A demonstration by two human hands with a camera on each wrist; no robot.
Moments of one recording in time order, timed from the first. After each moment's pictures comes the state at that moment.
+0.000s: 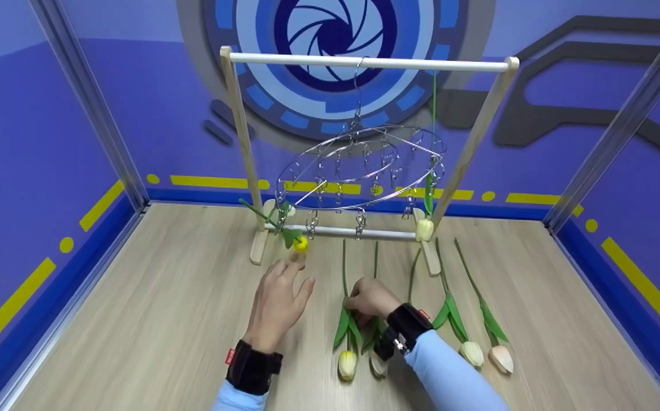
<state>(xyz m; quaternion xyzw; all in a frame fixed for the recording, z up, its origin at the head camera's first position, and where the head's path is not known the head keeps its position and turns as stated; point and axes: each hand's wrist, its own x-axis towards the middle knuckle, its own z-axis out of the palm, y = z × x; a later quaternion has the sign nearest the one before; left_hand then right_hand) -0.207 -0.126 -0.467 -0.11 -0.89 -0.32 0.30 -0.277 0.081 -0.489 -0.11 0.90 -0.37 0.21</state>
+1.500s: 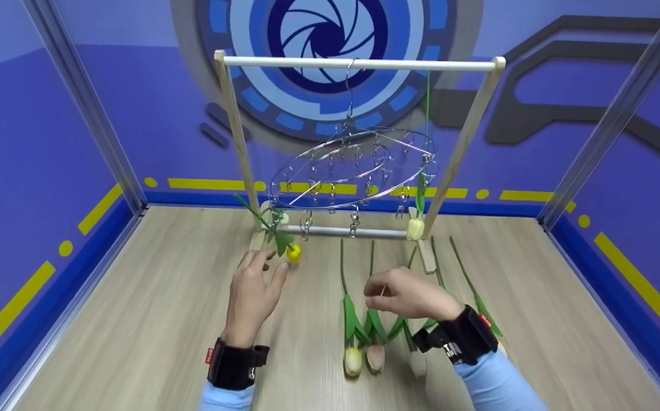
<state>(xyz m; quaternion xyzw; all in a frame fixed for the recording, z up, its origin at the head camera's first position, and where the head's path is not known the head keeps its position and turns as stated) -0.203 -0.153 -0.445 -0.04 -0.87 -0.40 0.28 -0.230 0.146 -0.387 -0.38 0.87 -0.27 0.13</state>
